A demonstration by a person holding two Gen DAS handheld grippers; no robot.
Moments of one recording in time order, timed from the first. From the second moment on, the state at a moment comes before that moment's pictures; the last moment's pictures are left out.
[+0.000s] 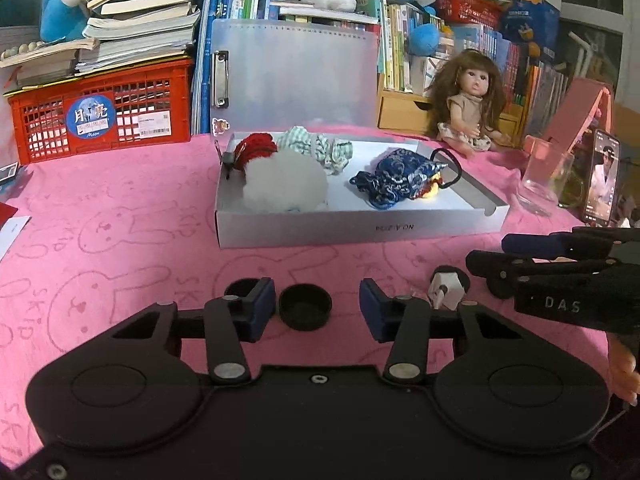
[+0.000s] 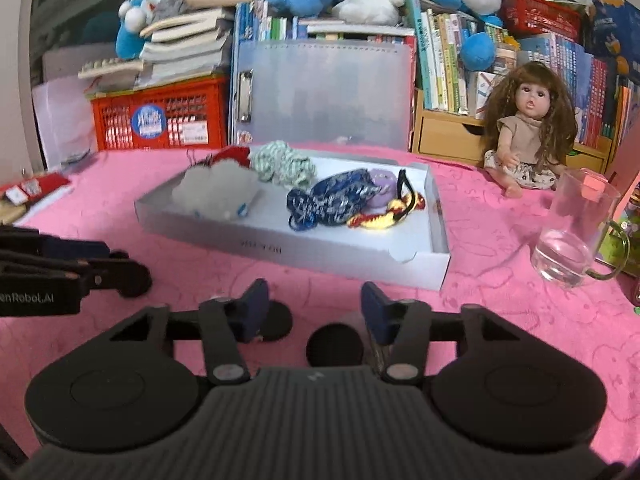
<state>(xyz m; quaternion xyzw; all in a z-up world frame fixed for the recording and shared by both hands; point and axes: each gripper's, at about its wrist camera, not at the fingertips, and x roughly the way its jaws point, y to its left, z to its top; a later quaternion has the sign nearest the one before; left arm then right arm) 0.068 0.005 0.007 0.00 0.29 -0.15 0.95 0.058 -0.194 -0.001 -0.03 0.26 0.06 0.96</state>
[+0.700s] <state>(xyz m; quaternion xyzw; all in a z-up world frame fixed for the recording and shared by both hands) 0.072 0.007 -0.008 0.00 0.31 -0.14 0.94 0.059 -0.177 -0.015 -0.04 0.28 0.09 0.96</state>
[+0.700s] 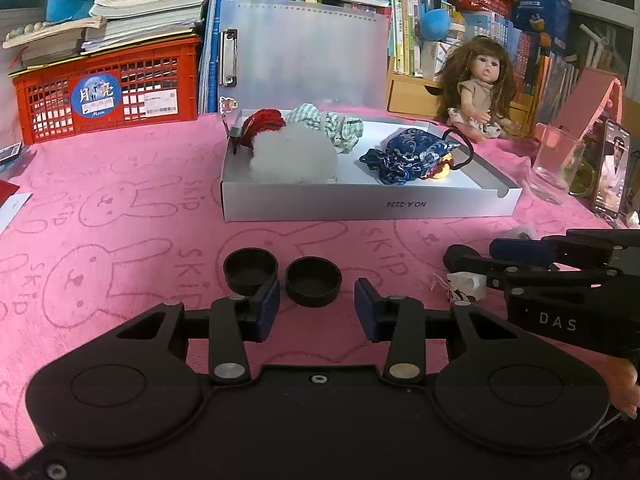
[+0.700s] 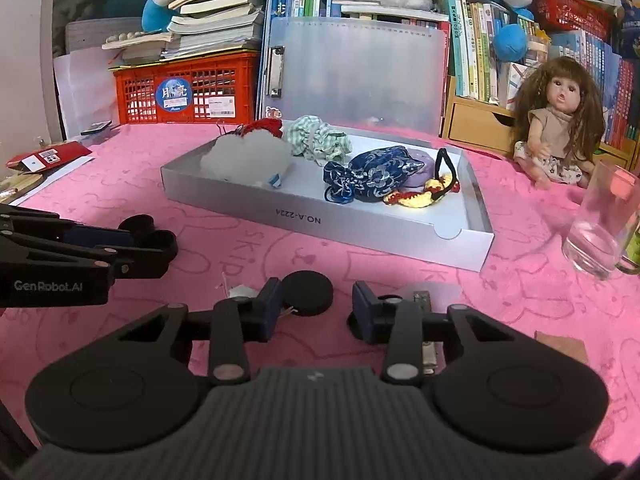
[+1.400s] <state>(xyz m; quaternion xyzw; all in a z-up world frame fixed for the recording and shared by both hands) 0.080 0.000 -0.011 0.00 0.29 -0.13 0.95 0.069 -0.177 -0.017 -0.01 0.29 0.10 0.95</state>
